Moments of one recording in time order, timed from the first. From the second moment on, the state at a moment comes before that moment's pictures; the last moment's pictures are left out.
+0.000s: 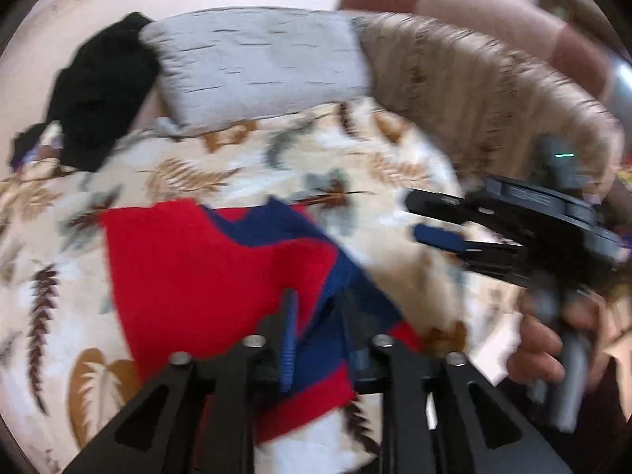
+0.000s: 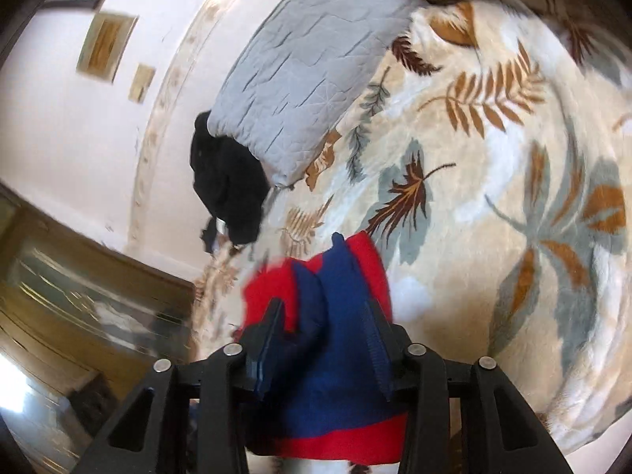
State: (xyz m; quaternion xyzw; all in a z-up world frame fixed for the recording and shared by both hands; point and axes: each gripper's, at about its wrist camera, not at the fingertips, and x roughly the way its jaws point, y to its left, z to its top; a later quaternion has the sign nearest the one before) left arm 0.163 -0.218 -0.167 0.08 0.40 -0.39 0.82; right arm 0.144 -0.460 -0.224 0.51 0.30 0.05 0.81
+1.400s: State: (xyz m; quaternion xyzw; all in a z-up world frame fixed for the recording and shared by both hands) left arm 0.224 -0.087 -0.228 0.00 0.42 -0.30 0.86; right arm 0.186 -0.360 -0.226 0.40 0.44 0.12 0.80
